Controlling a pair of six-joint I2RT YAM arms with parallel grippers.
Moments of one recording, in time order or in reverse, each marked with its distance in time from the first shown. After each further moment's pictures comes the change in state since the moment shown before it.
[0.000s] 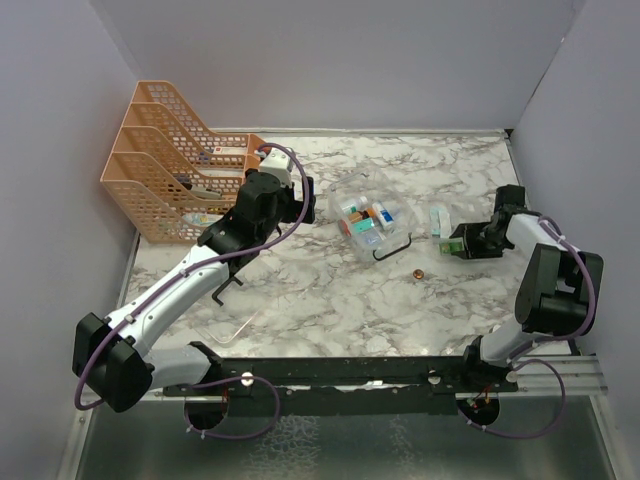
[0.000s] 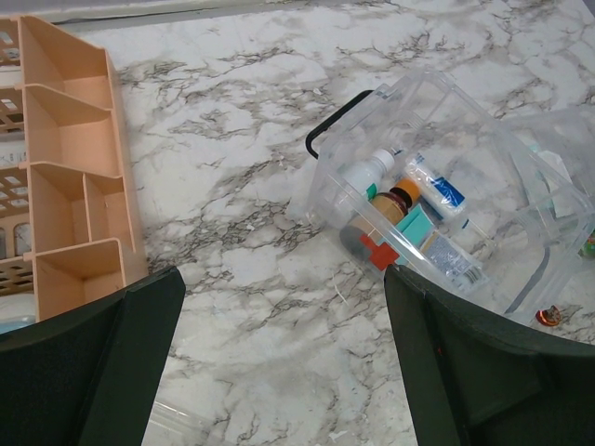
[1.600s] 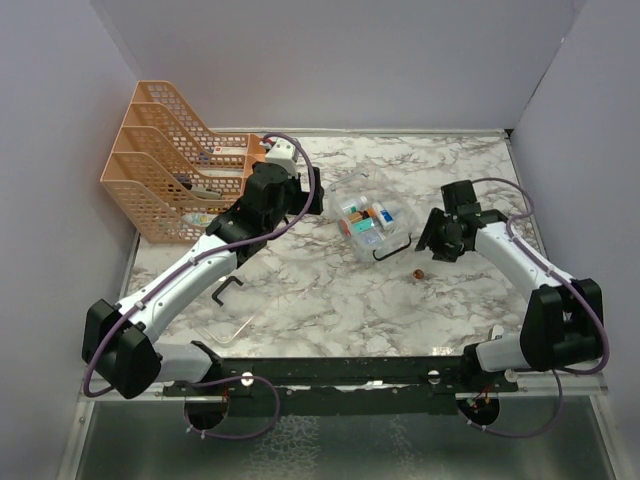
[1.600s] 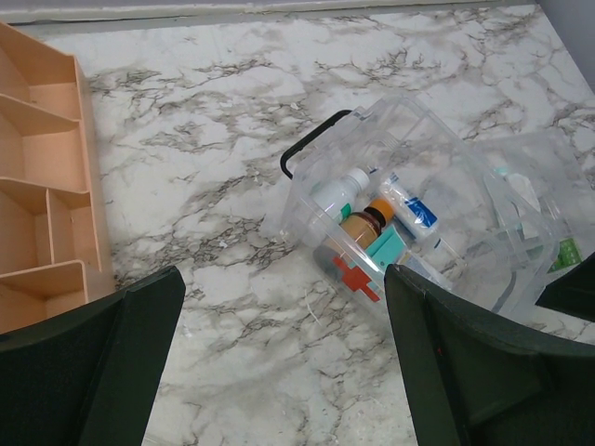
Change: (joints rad) left arm 0.000 0.080 0.073 0.014 0.018 -0.061; right arm 0.412 -0.196 0.022 -0.045 0.178 -0.695
